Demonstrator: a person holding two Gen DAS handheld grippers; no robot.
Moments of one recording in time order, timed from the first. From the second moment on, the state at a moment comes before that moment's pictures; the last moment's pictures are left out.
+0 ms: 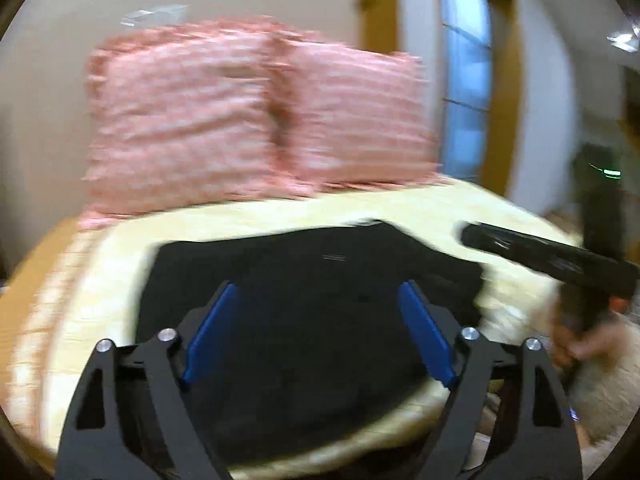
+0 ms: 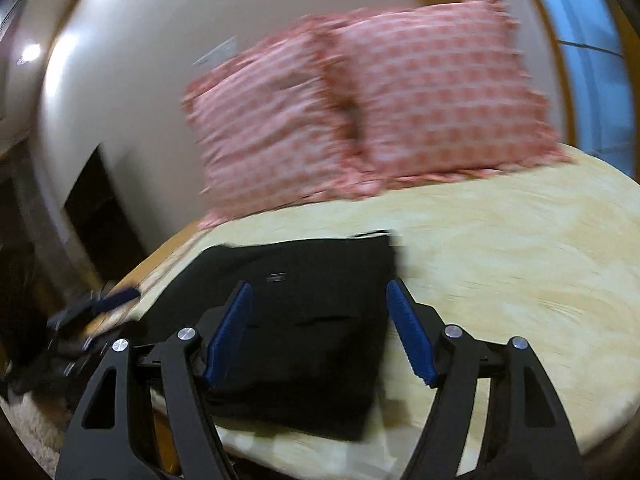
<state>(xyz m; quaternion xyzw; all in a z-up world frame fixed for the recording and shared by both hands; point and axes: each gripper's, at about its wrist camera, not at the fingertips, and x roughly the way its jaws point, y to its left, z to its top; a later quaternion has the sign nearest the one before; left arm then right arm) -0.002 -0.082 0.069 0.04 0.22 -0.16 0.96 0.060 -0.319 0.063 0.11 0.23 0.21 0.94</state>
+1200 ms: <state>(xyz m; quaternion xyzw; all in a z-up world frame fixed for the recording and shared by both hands) 0.023 -0.043 -0.005 0.00 0.28 -0.10 0.95 0.169 -0.351 0.014 0.21 0.43 0.19 0.86</state>
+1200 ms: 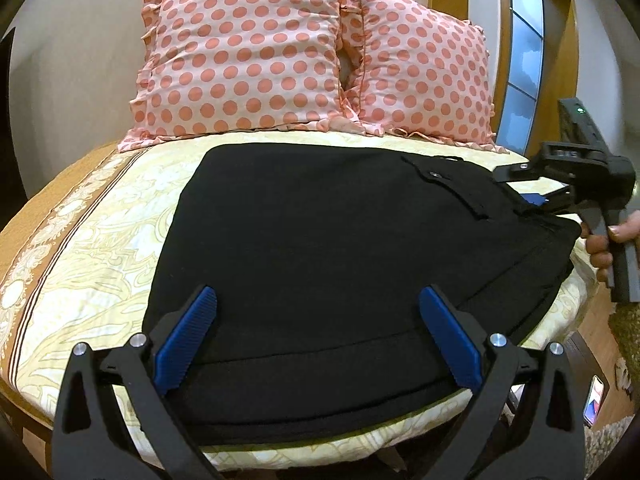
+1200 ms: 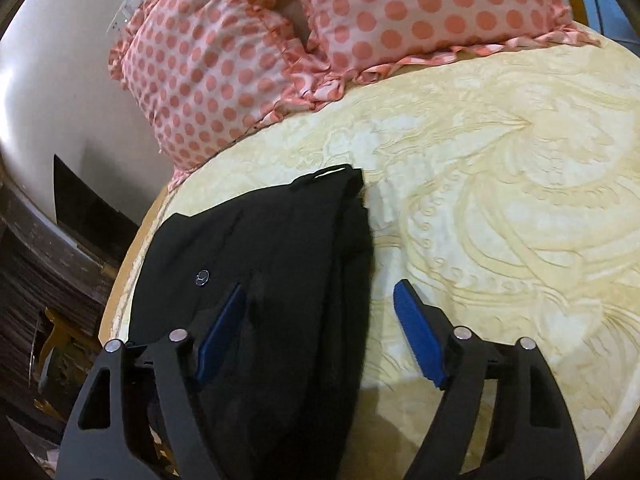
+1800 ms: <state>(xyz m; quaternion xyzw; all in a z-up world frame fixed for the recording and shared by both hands) 0.024 -0.042 -0.005 0.00 0.28 -0.10 0.95 0.173 -0.341 0.009 0.19 0.41 0.21 0.87</state>
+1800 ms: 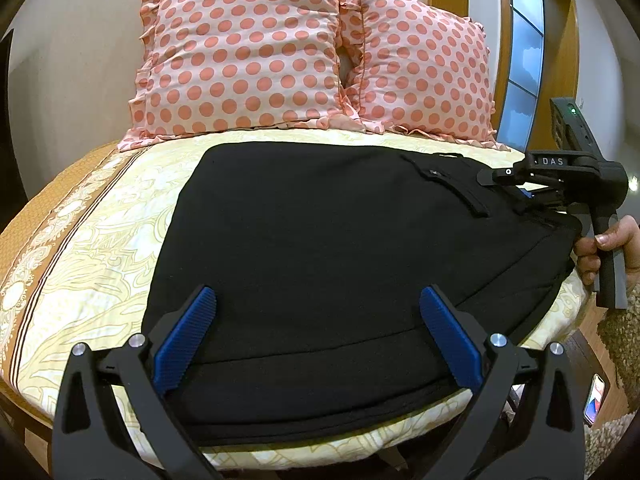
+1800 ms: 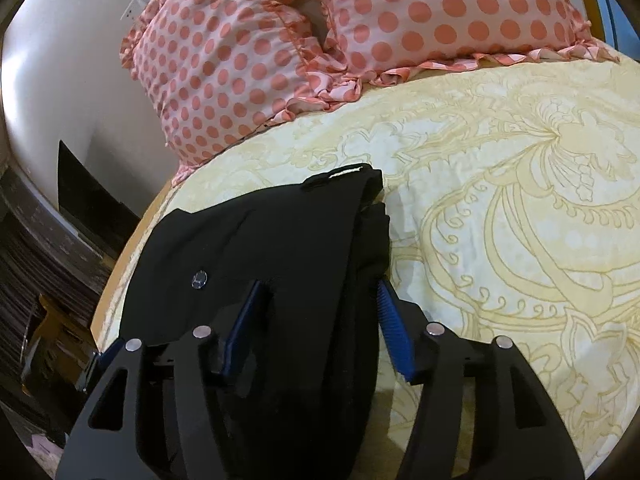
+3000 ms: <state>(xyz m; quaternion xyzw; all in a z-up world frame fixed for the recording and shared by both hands) 0.153 0.060 0.020 -0.17 0.46 -0.12 0.86 0.160 -0.329 0.023 0.12 0.37 0.24 0.89</state>
